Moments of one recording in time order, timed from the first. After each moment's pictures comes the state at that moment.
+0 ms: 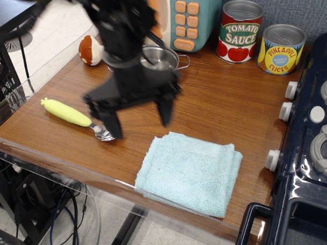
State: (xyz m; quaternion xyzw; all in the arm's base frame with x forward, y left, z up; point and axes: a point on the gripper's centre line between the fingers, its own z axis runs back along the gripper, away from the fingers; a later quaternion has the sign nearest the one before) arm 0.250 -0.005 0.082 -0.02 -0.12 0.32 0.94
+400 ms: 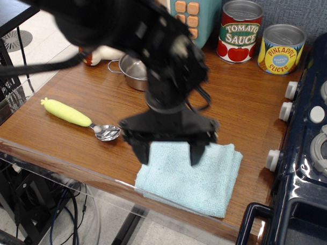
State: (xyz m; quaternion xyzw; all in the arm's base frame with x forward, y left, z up) arm 0.247 -0.047 0.050 0.01 -0.12 0.17 0.98
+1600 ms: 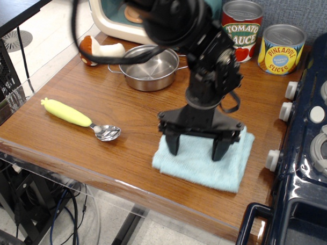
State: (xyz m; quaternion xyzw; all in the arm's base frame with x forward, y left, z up) arm 0.307 -0.052 0.013 0.04 -0.10 0.14 0.98
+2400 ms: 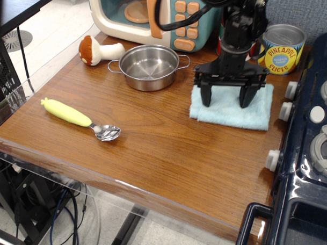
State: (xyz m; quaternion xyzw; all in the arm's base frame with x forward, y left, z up) arm 0.413 -0.057 0.016 0.02 -0.10 0.19 0.98
